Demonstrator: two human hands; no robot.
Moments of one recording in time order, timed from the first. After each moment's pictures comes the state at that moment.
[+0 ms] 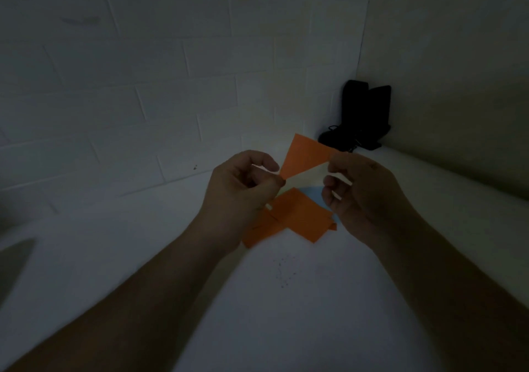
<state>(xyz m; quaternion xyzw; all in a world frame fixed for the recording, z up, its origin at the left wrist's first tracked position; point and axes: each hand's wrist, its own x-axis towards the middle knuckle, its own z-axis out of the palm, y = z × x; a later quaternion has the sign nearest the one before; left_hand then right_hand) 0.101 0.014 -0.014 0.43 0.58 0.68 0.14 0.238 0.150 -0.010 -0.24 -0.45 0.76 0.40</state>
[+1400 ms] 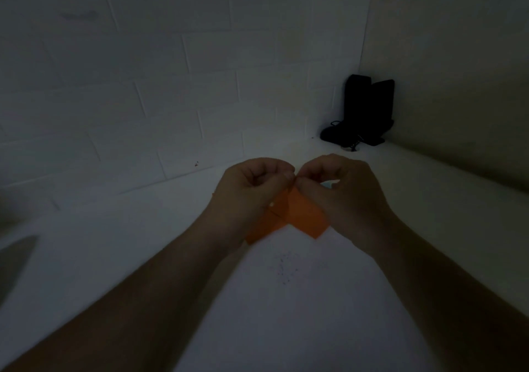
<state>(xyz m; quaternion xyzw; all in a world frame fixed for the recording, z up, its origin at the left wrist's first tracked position) 0.104 0.018 -0.018 0.41 0.61 0.65 0.22 0.235 0.130 -0.017 -0.20 -0.82 0.36 0.41</state>
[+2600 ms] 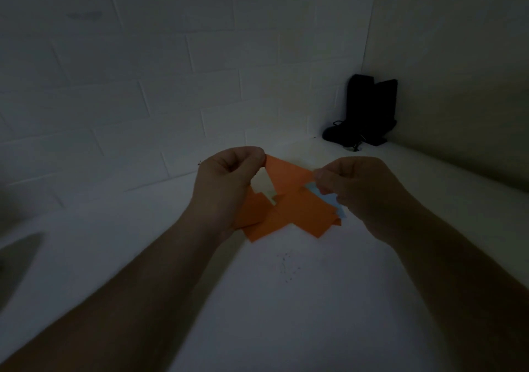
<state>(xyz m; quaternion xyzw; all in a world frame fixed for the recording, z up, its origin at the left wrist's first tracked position) 0.079 0.017 -0.016 0.31 0.63 0.70 0.15 0.243 0.159 -0.015 -0.26 -0.79 0.45 0.32</state>
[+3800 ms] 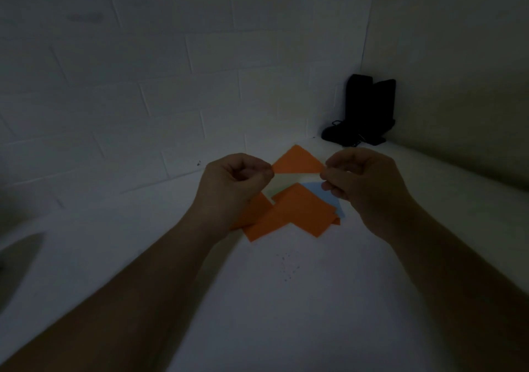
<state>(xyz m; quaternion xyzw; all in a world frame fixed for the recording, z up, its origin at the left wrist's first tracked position) 0.072 0.017 -0.026 0.40 0.65 0.63 0.12 0.243 0.159 -0.016 -0.27 -0.71 0.51 0.40</state>
